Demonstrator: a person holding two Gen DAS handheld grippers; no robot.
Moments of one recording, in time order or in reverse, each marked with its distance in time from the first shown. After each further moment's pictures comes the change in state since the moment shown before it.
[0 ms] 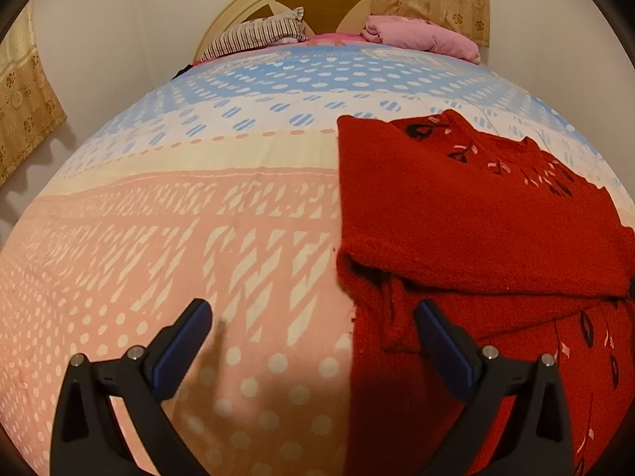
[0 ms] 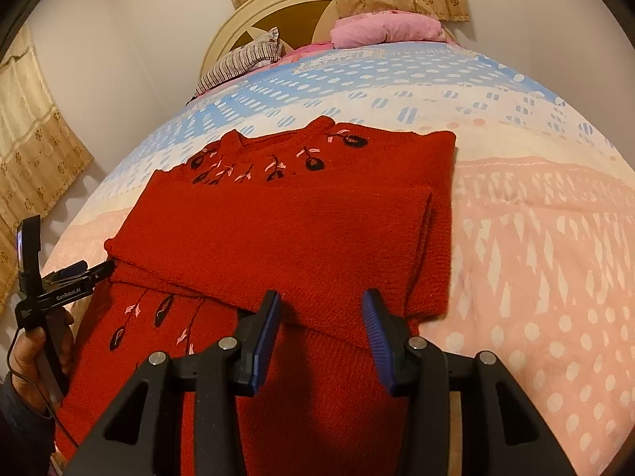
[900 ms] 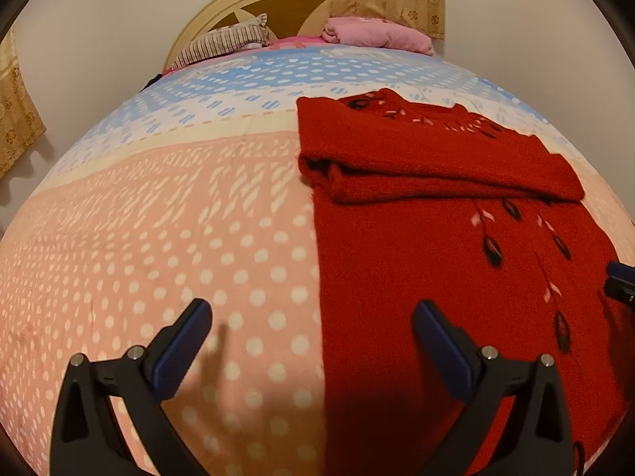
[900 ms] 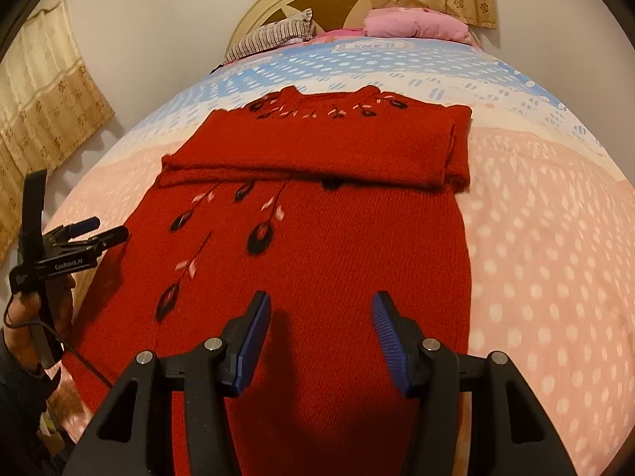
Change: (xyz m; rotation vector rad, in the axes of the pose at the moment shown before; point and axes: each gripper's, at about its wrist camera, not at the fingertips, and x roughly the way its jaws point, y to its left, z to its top) left arm -0.072 0.002 -0.070 0.086 -0.007 -0.113; right arm -0.068 0.053 -0.084 -0.117 0.067 0.002
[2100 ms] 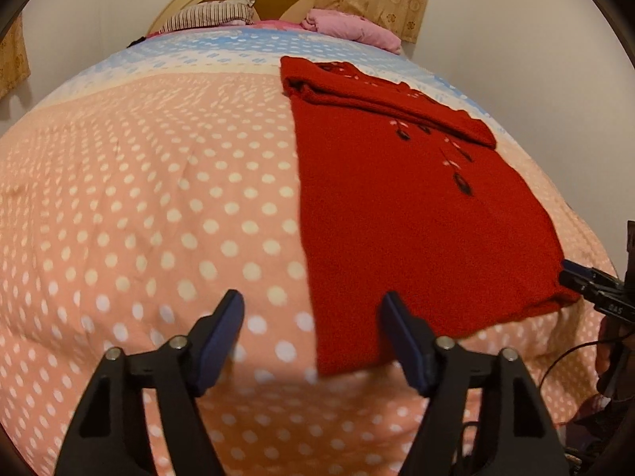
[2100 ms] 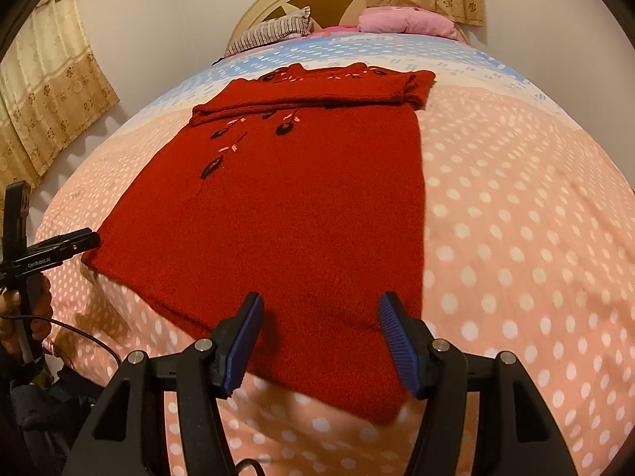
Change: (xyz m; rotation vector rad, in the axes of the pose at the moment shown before) left arm -0.083 0.019 -0.118 -0.095 0.049 -0.228; right arm -0.078 0.009 -0.114 0.010 0.001 -0.031
